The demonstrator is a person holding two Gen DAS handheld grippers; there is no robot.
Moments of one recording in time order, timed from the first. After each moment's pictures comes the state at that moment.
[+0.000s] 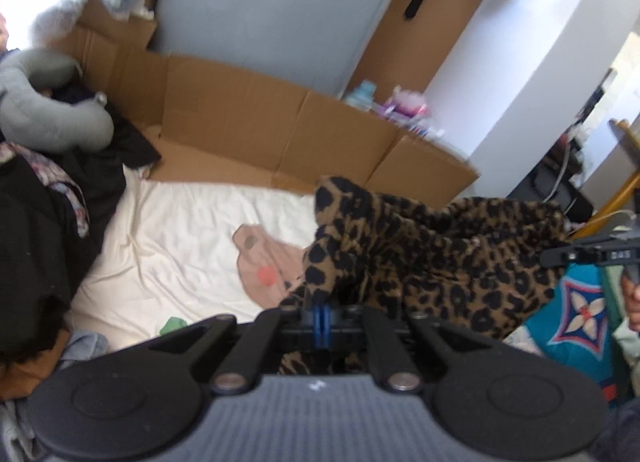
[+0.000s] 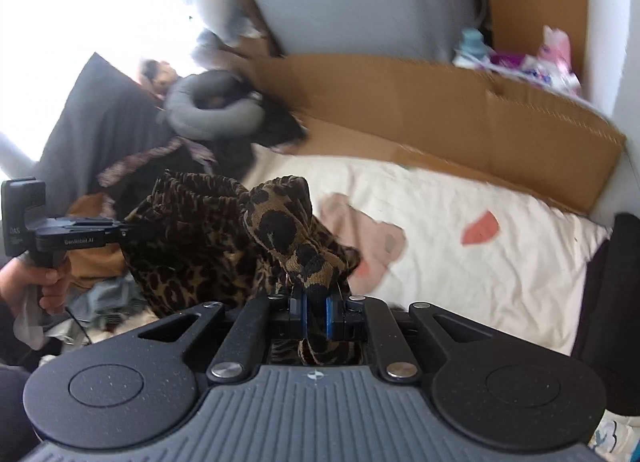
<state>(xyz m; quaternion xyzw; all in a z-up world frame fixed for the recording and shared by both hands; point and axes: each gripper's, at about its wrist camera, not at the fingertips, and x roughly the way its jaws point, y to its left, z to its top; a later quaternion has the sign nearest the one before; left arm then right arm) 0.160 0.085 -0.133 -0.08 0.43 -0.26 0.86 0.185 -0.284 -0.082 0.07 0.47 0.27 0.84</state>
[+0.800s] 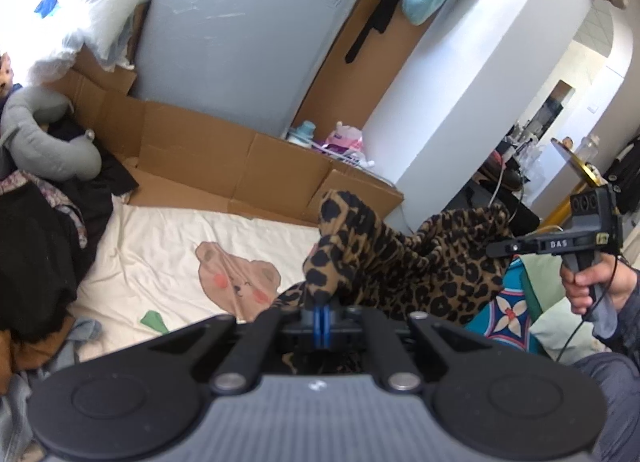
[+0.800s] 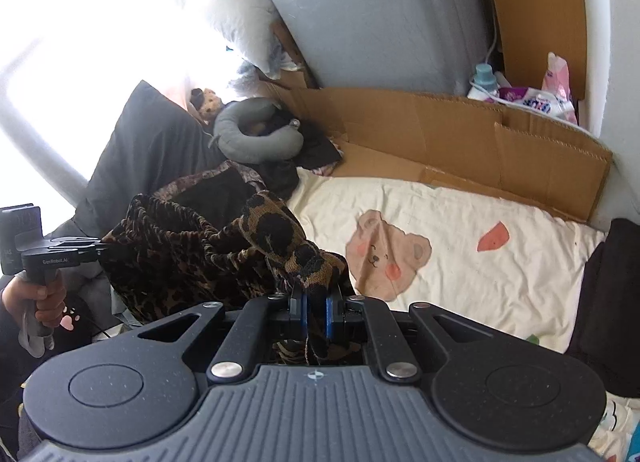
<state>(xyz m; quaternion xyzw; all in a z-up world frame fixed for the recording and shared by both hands) 0.090 0.105 -0.048 -0.11 0.41 -0.30 0.86 0.135 -0.314 0.002 0.11 0.45 0.29 0.84</state>
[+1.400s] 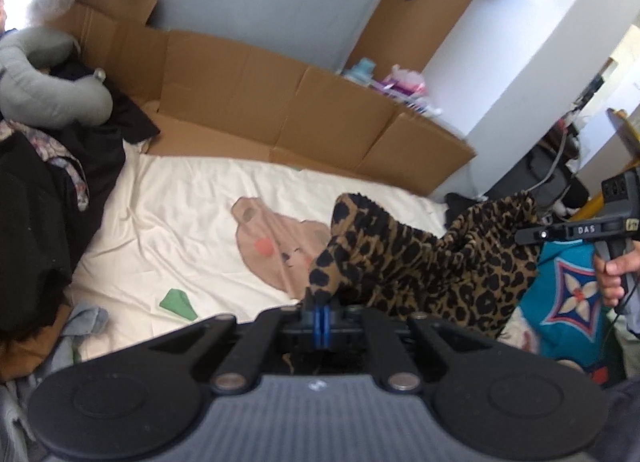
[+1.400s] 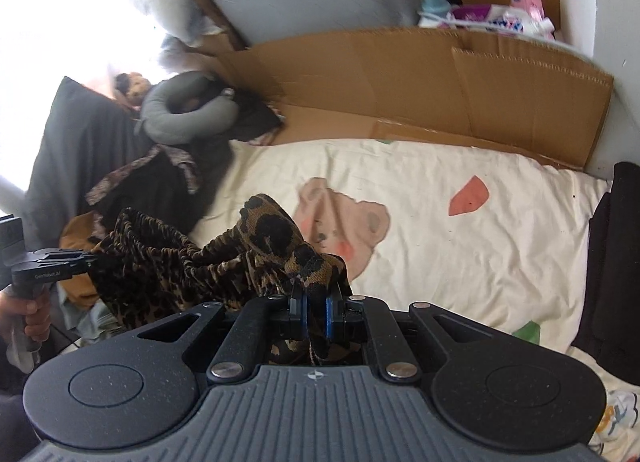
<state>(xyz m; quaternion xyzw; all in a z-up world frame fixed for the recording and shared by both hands) 0.180 0.084 -0.171 -0.08 0.48 -0.26 0.84 0.218 -0.316 -0.131 0.13 0.51 0.24 0.82</state>
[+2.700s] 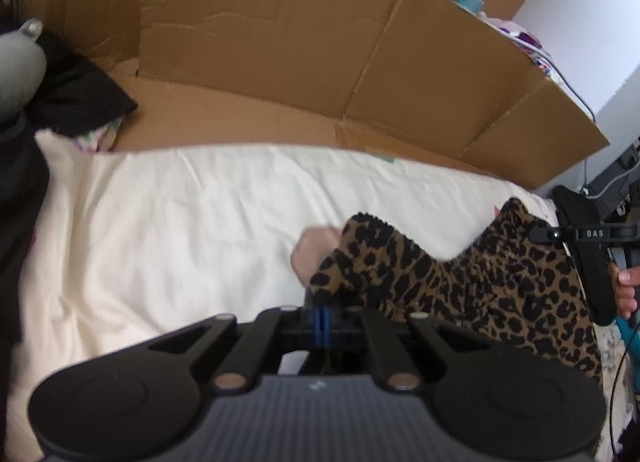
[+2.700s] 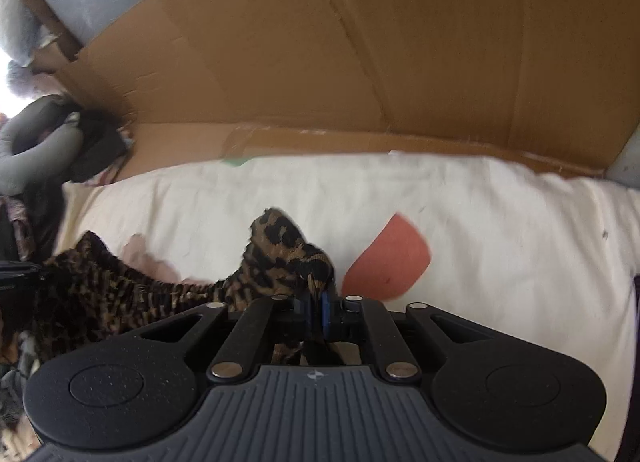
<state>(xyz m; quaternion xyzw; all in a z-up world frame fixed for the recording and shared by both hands) 0.384 0.020 -0.339 -0.03 0.50 -0.25 0.83 0.403 -0.322 -0.350 0.12 0.51 0.12 0.84</state>
